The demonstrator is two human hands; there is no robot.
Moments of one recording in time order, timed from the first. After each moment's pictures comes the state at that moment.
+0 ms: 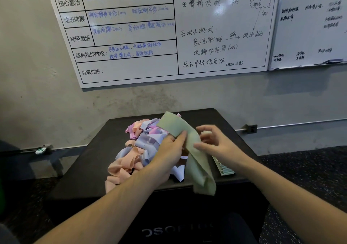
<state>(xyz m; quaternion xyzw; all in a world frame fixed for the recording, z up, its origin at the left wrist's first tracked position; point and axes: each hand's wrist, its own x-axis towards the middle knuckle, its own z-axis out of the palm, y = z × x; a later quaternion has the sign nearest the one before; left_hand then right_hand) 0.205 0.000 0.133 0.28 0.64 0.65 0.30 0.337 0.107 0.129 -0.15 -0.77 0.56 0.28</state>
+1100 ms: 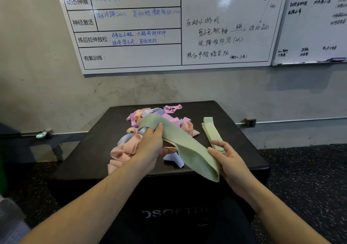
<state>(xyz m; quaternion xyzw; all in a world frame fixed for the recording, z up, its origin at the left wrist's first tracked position) 0.179 -0.040 0.122 0.19 0.64 0.70 0.25 0.359 0.068 0.073 -0.28 -0.58 0.70 0.31</state>
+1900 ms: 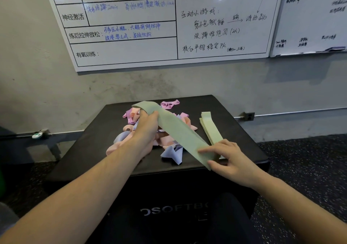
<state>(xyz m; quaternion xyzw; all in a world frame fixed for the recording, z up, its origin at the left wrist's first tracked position) 0.156 -0.015 0.139 0.21 0.65 0.69 0.25 0.382 0.106 0.065 -0.13 -0.93 0.25 0.24</state>
